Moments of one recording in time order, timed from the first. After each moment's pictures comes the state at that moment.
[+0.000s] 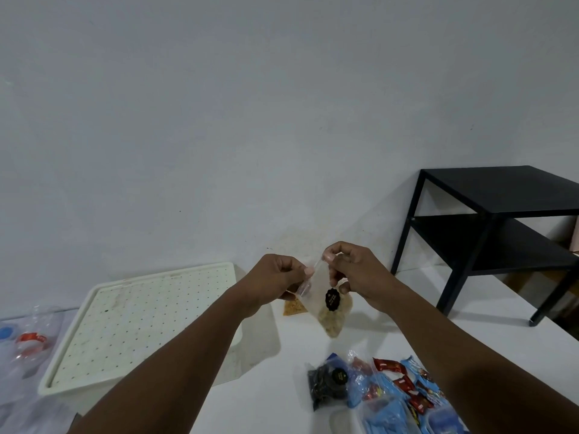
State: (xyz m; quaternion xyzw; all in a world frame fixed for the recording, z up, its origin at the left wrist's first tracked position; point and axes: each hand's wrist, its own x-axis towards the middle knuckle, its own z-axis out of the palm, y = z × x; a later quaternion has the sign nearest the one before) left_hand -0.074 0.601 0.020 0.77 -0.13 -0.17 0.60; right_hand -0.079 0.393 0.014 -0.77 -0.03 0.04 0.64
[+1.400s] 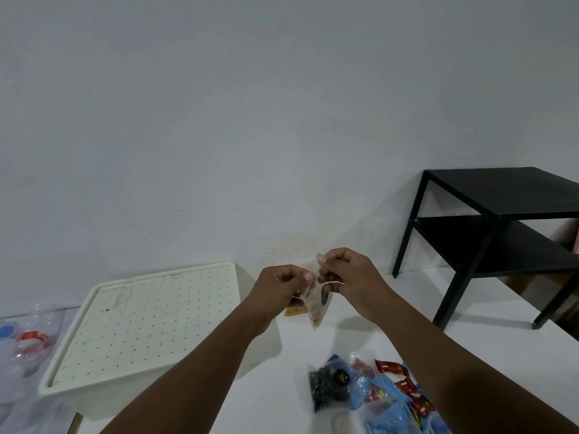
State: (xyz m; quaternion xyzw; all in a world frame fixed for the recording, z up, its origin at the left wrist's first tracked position) left_hand -0.077 0.592 -0.012 0.71 -0.08 -0.13 0.69; right_hand -0.078 0.412 0.001 -0.64 0.03 0.04 0.77
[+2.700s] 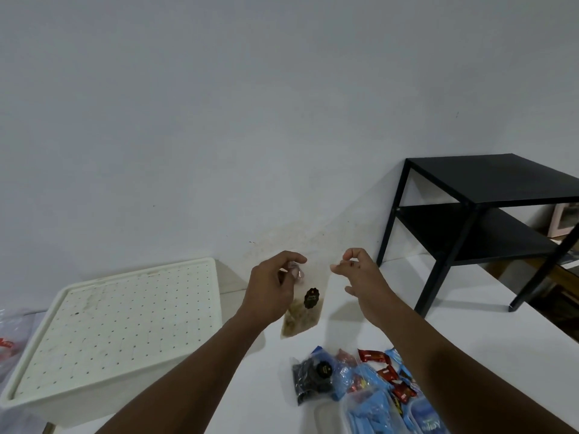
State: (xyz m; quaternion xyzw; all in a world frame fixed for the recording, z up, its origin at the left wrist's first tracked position) left_hand -0.067 0.556 -0.035 0.82 -0.18 0.11 0.53; right_hand -0.080 0.364 -0.025 -0.71 0.14 -0.02 0.69
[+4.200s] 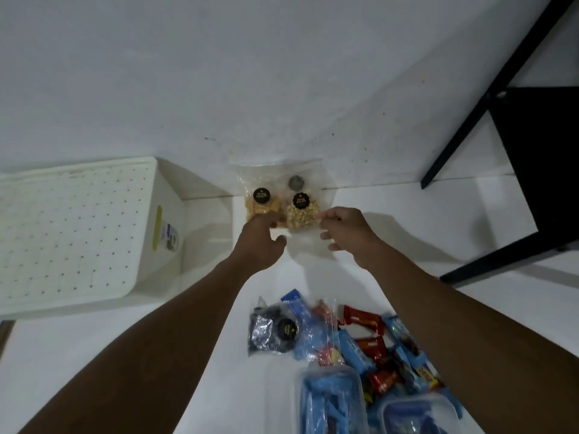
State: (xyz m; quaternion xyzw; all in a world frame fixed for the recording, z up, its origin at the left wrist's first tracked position) left_hand 0.069 0.468 -0.225 0.93 0.05 -0.11 0.35; right_hand 0.099 0.274 -0.223 -0.76 0.15 0.23 0.58
